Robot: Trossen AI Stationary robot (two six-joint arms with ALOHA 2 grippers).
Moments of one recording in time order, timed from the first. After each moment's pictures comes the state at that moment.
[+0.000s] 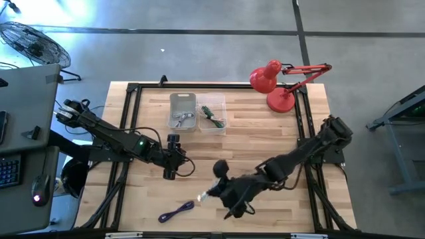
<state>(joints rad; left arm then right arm) -0.40 1.29 0.85 -0.53 -0.40 -0.14 0.53 1.76 1.56 -0.28 0.32 -0.37</state>
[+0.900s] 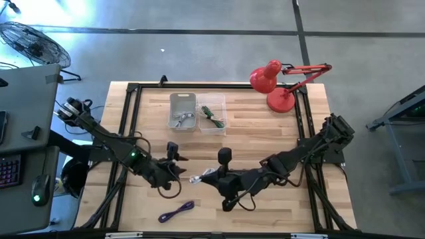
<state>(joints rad) -0.61 1.28 0.85 -0.37 -0.65 0.07 0.53 1.74 1.56 -0.06 0.53 -0.35</state>
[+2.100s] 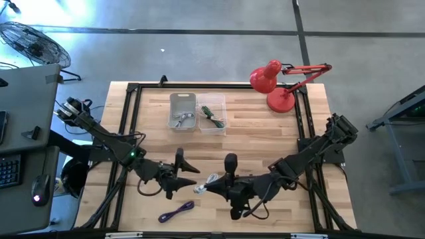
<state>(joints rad) -0.61 1.27 0.85 0.18 -0.48 0.52 0.60 1.71 1.56 -0.02 0.55 -0.45</state>
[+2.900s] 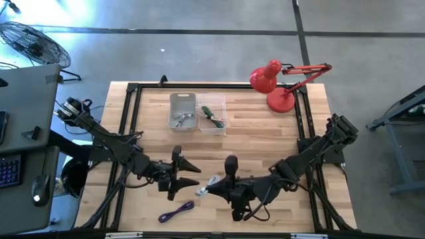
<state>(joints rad) -0.61 1.27 0.85 0.47 -0.46 0.68 0.61 1.71 1.56 -0.06 0.54 -0.45</state>
